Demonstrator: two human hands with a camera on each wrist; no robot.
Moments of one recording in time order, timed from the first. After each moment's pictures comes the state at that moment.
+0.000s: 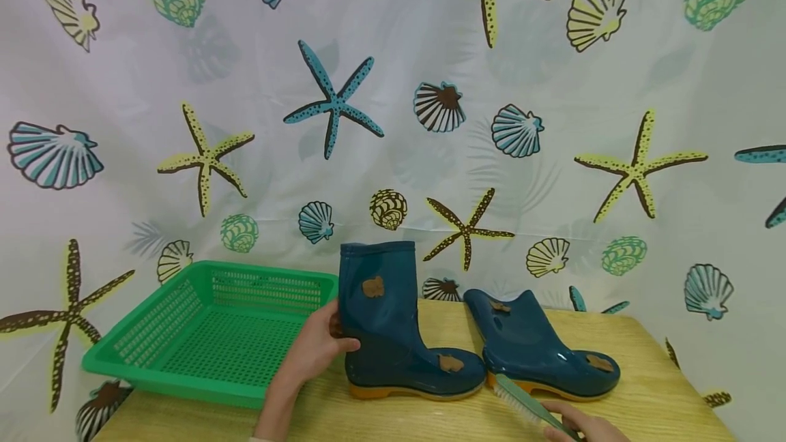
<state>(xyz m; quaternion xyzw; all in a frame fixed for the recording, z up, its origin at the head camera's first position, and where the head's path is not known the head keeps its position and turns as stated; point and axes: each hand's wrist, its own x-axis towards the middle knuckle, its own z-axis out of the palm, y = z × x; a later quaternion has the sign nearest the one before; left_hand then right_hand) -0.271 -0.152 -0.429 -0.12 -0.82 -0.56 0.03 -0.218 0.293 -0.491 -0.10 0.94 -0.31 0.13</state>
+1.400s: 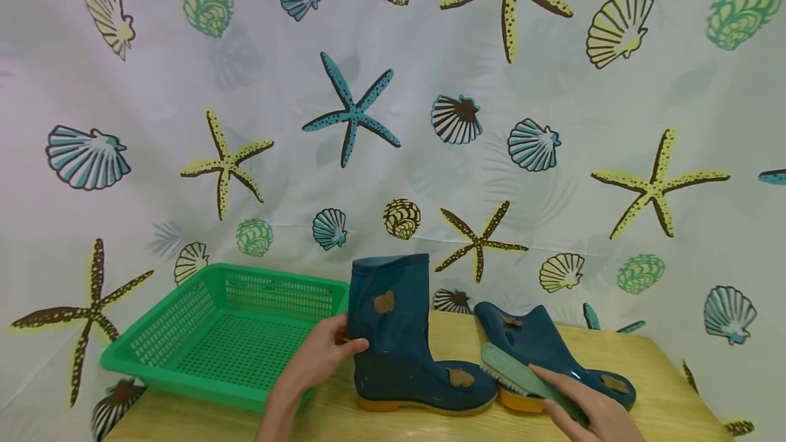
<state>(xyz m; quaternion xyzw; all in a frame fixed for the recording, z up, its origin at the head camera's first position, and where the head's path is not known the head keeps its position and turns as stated) -0.267 -0.172 -0.426 -0.19 -0.82 -0.54 0.02 -0.209 0.242 -0.425 -0.13 0.96 -0.21 -0.10</state>
